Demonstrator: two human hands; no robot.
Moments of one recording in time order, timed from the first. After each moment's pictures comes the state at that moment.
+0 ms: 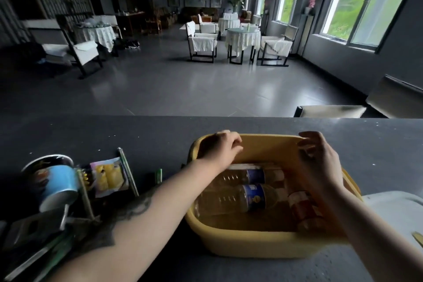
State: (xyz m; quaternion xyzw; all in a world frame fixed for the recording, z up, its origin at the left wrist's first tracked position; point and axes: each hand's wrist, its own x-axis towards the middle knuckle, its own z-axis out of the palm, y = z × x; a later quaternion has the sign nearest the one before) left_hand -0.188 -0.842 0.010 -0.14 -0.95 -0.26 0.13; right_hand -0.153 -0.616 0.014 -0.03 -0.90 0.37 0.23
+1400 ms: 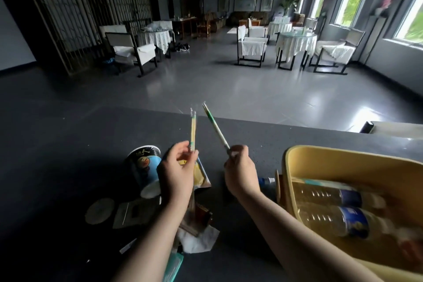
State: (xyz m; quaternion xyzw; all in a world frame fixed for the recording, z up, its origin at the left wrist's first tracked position) left_hand -0.087 -1.089 -0.020 0.19 -0.74 -0.49 0.42; right_hand -0.129 -0.964 -0.008 0.08 -0.87 0.49 0.02
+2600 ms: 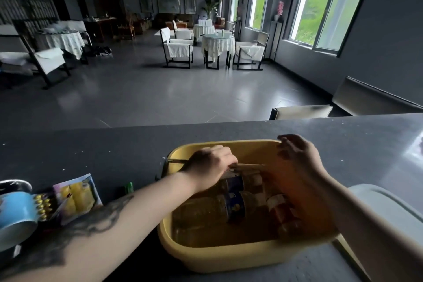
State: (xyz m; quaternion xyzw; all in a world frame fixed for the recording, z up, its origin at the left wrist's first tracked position) left_hand -0.183 -0.839 0.009 -0.41 -0.88 -0.13 0.22; right_hand -0.197 -0.581 0.007 -0.04 -0.83 0.53 0.16
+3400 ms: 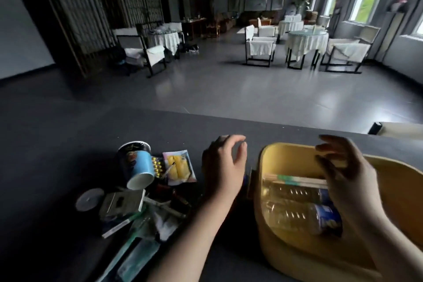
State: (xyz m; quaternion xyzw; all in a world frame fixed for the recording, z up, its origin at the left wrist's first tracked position) left_hand -0.109 -0.944 0.014 0.05 -0.84 -0.36 0.41; right_hand -0.120 -0.736 0.046 0.10 -0.84 0.50 0.18
